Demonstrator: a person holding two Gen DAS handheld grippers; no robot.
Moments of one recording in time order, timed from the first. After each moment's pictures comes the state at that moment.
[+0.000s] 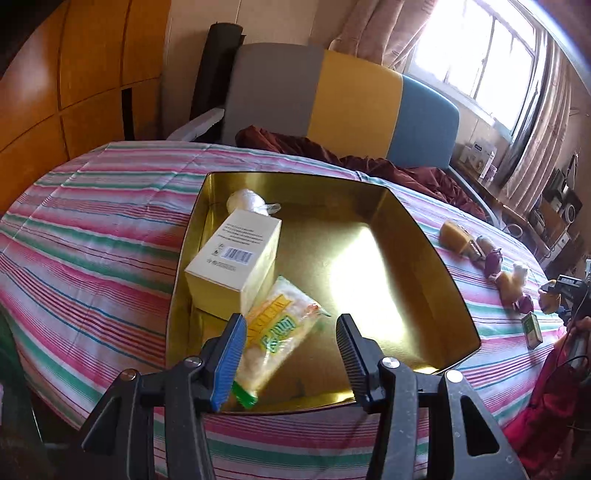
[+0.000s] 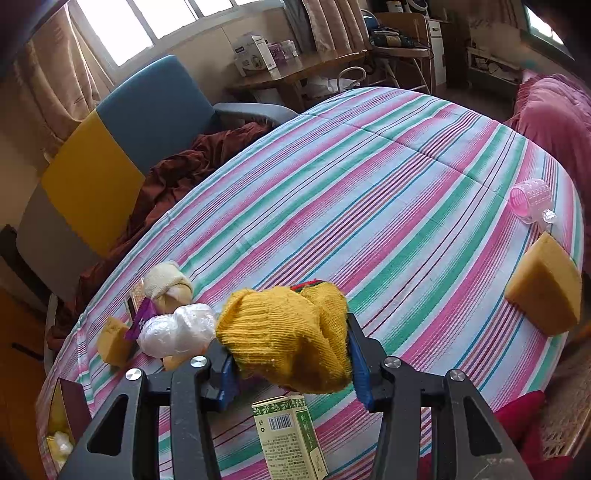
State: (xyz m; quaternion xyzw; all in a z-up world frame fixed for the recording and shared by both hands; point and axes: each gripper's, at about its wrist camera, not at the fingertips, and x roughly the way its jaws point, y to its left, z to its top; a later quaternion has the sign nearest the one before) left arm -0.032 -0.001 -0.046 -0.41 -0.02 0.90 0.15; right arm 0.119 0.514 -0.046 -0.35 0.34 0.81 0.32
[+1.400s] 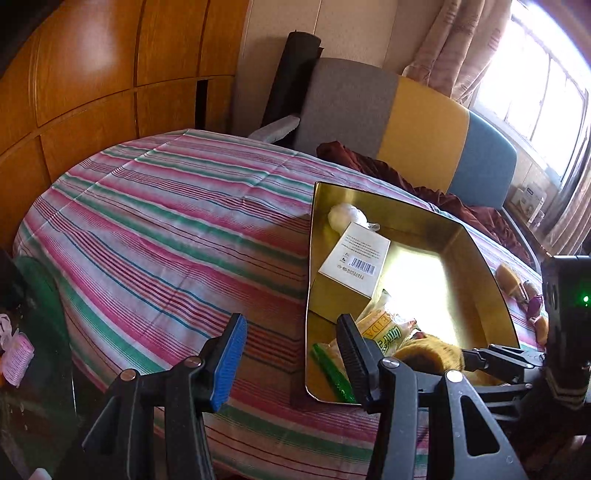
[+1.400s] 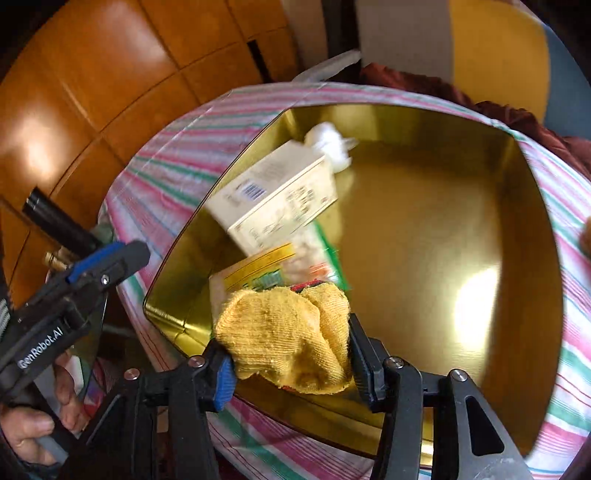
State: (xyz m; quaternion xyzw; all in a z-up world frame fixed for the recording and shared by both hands) left arm -0.033 -0.081 -0.055 -0.40 -0.08 0.91 0.04; right arm 0.004 0.033 -0.086 -0.51 0.03 0.83 -0.23
